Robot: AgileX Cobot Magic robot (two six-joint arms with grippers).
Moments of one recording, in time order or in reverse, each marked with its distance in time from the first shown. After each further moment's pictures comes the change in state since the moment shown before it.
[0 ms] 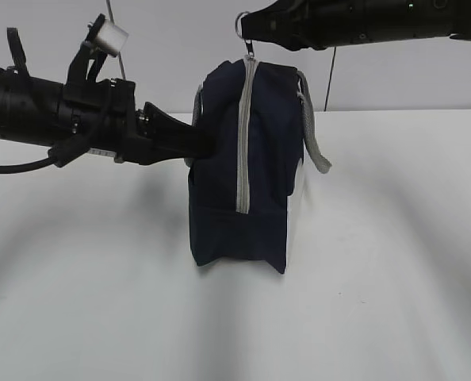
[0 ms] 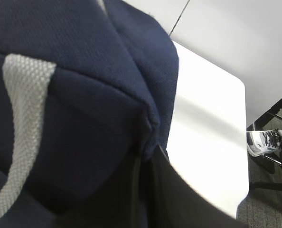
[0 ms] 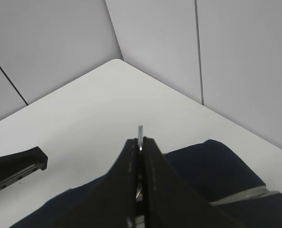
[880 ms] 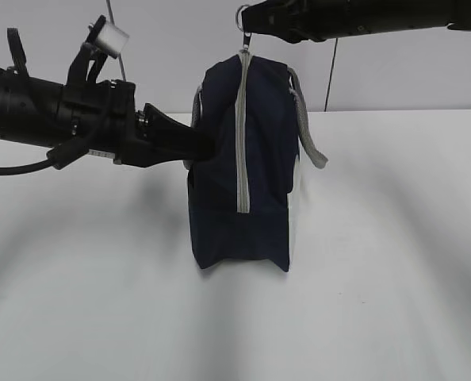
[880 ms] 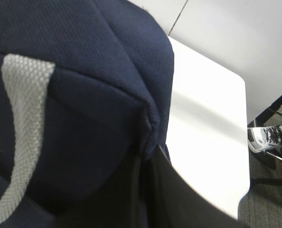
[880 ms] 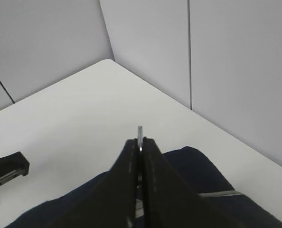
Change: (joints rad) left arm 0.000 0.000 0.000 0.010 0.000 0.004; right arm -0.002 0.012 -0.050 -0.049 0.020 0.008
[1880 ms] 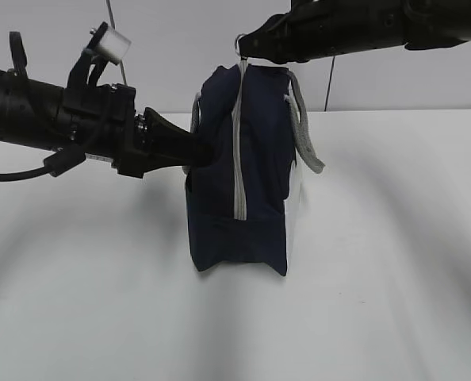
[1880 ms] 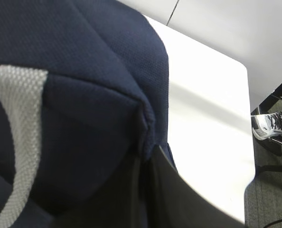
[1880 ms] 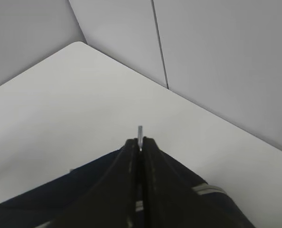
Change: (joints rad) left arm 0.000 0.000 0.000 0.035 0.002 0.040; right arm 0.000 0.208 -0.193 -0.108 0.060 0.155
